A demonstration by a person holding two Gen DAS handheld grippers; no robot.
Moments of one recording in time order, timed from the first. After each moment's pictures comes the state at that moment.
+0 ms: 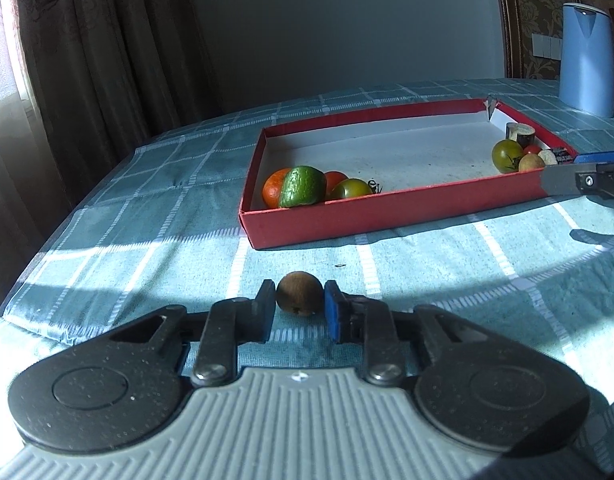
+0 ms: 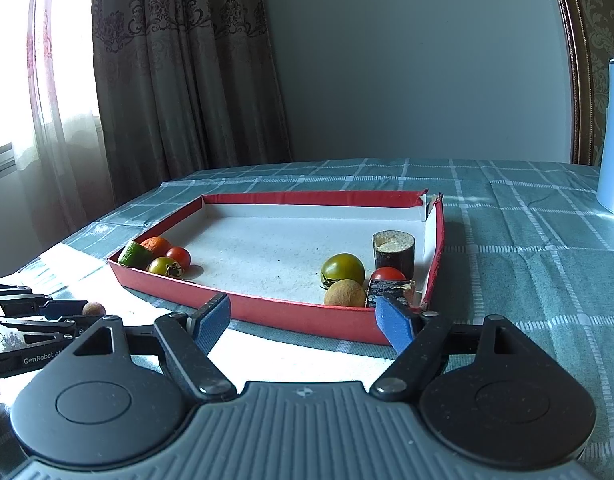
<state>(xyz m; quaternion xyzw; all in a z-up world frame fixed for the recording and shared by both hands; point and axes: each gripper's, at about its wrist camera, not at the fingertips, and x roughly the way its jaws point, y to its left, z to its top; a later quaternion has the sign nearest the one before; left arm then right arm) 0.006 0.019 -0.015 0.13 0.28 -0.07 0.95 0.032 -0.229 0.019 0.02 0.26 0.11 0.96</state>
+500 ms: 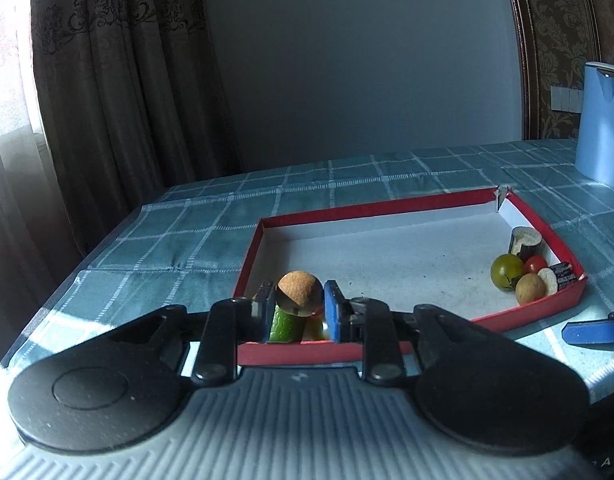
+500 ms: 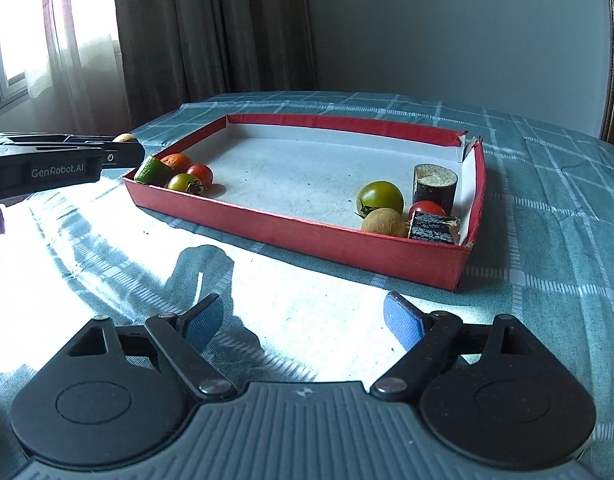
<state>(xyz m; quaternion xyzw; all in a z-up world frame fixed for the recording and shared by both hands) 0.045 -0.025 0.041 0.10 0.23 -0.04 0.97 0.036 -0.207 0.004 -0.03 0.35 0.13 0.93</state>
